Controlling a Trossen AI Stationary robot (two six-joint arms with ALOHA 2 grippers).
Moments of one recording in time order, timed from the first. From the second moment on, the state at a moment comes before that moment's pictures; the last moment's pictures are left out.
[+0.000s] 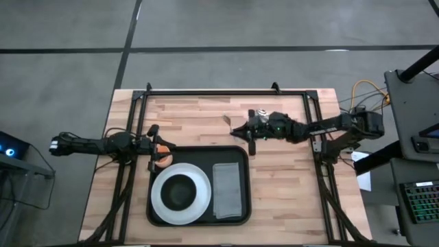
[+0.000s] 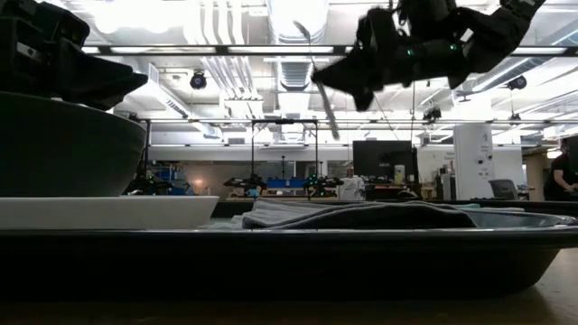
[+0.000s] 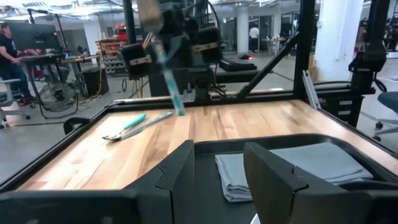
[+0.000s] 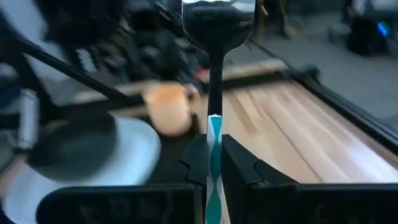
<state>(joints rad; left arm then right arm) -0.06 0.15 0.01 0.11 -0.06 0.07 -0.17 1.45 0.61 0.71 -0.14 0.15</state>
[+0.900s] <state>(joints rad) -0.07 0.46 0.01 0.41 -0.05 -0.03 0.01 2.01 1.12 1.10 -0.13 -0.04</state>
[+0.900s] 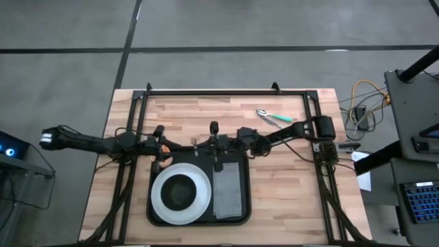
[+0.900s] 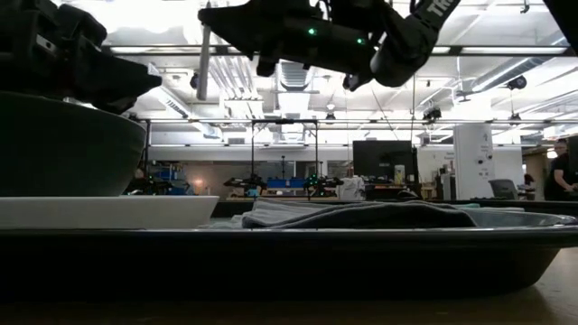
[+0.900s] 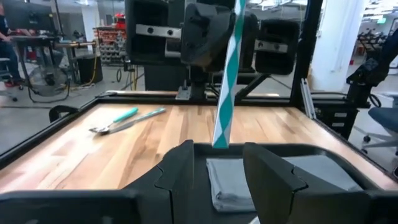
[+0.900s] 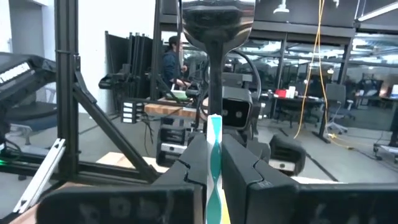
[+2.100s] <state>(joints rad) -0.07 1.14 0.33 0.63 -0.02 0.00 0.04 2.01 1.14 1.05 -0.11 -0.09</state>
